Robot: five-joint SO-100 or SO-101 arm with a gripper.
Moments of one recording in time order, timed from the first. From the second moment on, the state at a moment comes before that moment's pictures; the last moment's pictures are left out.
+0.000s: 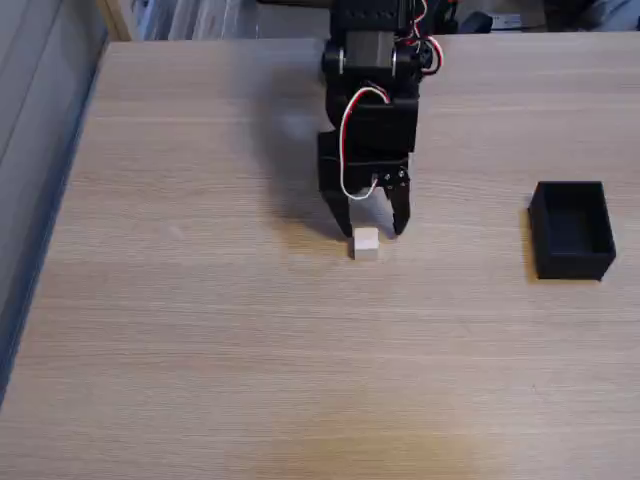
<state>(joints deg) 6.9 104.9 128.1 47.3 -96.9</state>
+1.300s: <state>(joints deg) -12.8 130.2 133.4 55.0 -90.4</state>
